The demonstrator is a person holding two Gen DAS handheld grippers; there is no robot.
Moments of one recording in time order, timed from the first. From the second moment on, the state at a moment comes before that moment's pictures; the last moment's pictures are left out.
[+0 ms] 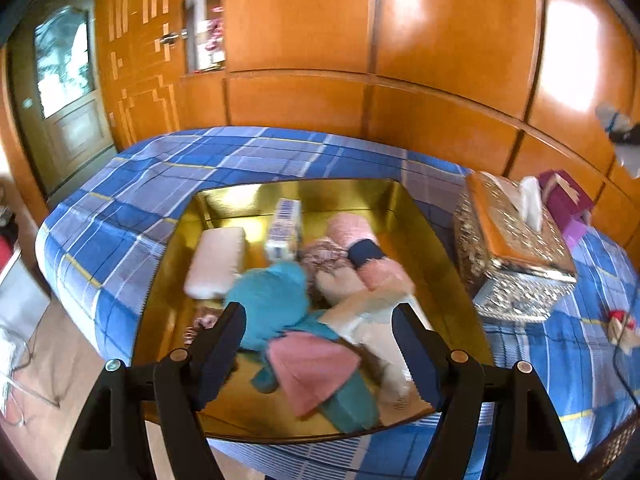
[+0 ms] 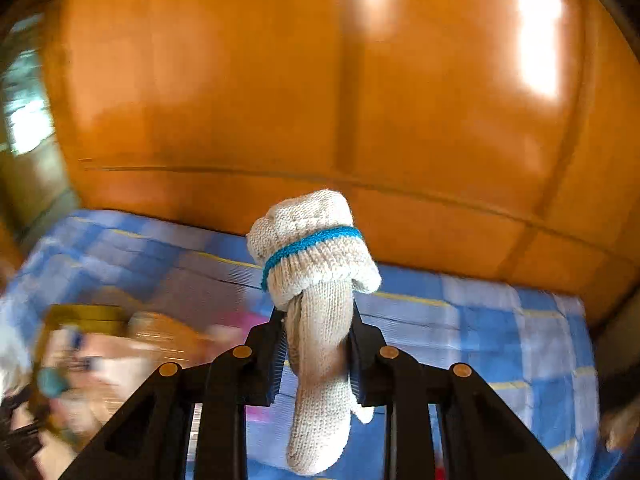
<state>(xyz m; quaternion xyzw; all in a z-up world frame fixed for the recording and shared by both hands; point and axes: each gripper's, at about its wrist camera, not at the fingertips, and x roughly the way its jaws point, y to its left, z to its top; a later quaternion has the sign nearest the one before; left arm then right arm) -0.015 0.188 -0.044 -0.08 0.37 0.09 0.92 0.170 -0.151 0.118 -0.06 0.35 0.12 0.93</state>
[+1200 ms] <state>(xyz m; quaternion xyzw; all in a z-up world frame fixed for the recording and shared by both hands) -0.032 0.242 -0.051 -0.13 0.34 0.16 0.92 0.101 0.085 -0.024 -0.08 0.43 0.31 0.84</state>
